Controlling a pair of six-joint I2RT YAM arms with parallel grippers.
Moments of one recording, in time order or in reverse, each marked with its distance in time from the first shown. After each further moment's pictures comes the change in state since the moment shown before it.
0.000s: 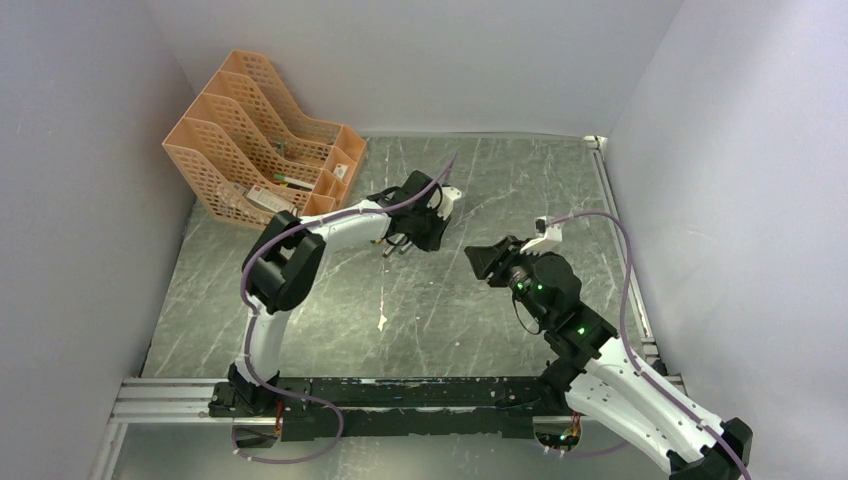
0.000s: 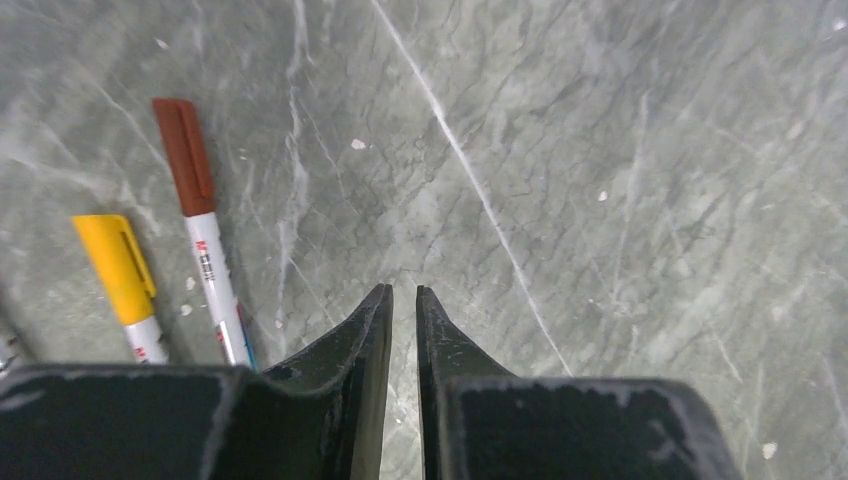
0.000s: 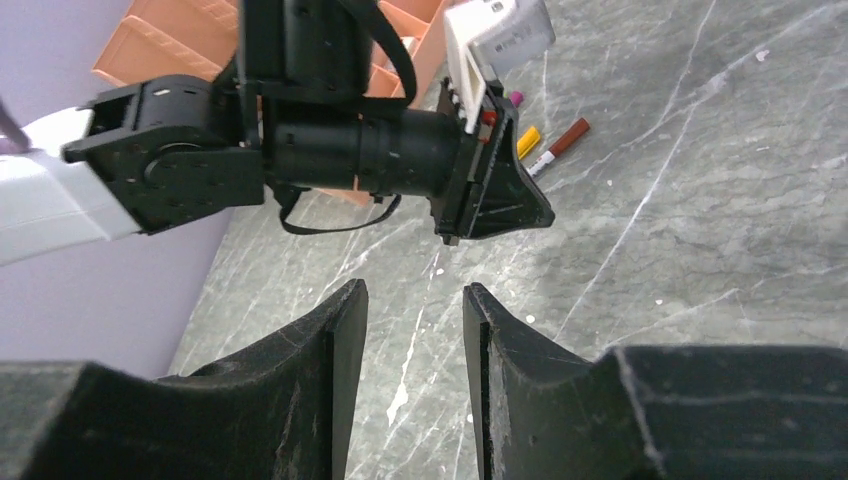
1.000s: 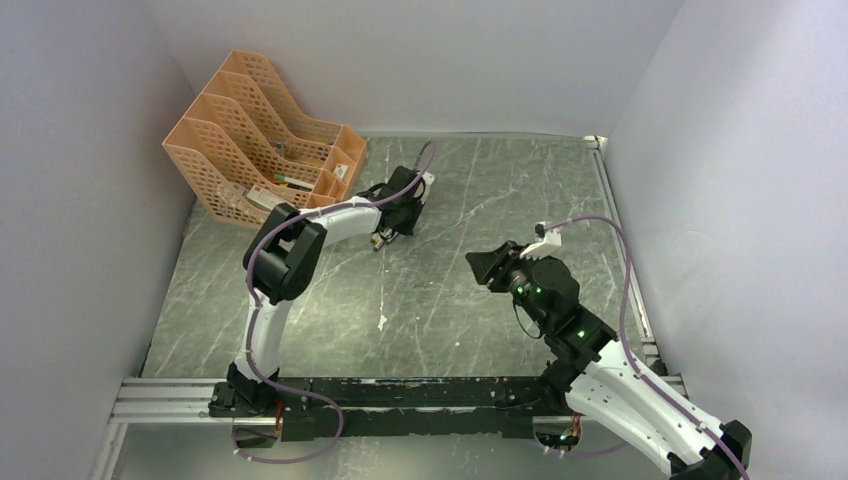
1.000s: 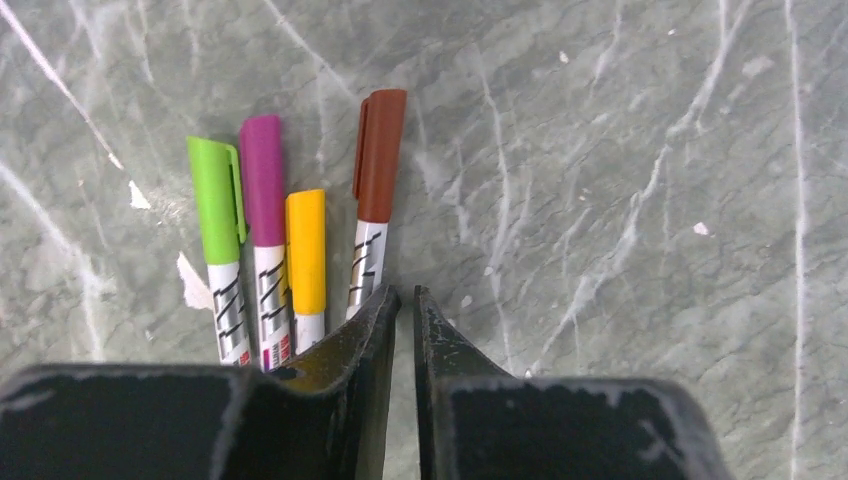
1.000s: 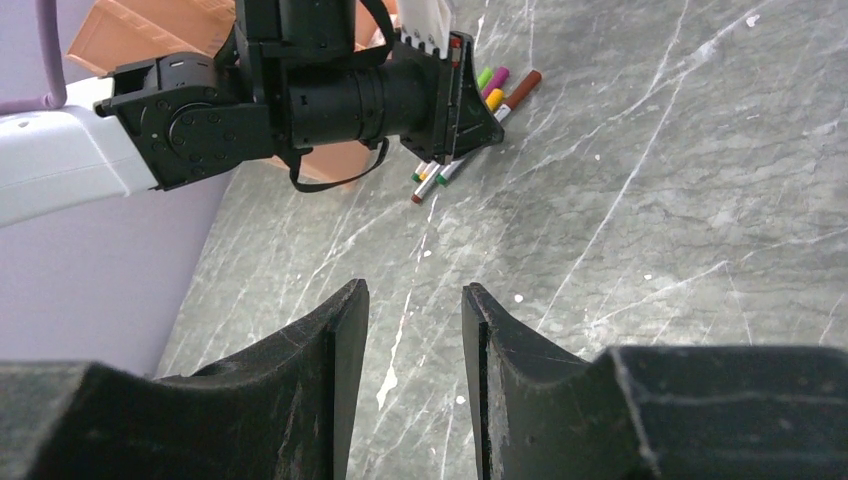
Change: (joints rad) left arm 0.085 0.090 -0.008 0.095 -0.317 -0.088; right arm 0.000 -0.030 -0.031 -0.036 0.002 0.016
